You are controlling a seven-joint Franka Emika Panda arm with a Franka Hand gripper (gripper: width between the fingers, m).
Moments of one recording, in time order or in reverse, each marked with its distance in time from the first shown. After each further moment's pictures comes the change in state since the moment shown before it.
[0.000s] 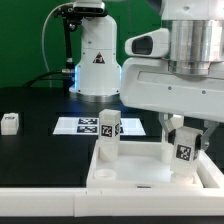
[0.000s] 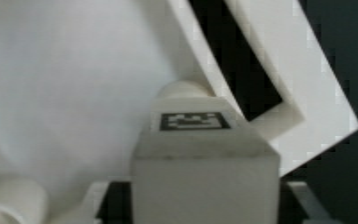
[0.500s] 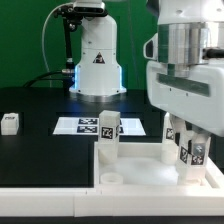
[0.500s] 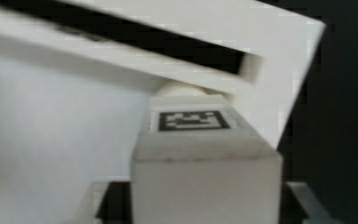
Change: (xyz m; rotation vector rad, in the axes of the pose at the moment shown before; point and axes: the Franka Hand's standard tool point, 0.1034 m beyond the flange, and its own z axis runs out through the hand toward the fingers) arm 0.001 0.001 0.004 0.116 -0.009 0.759
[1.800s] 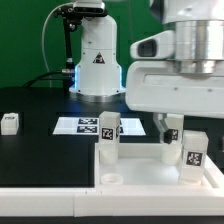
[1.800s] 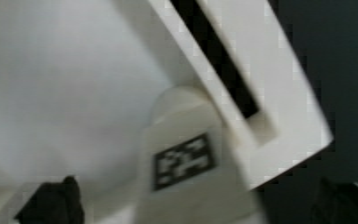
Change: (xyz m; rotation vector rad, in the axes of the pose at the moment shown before) arm -0.016 0.003 -0.003 -0.029 0.047 -1.037
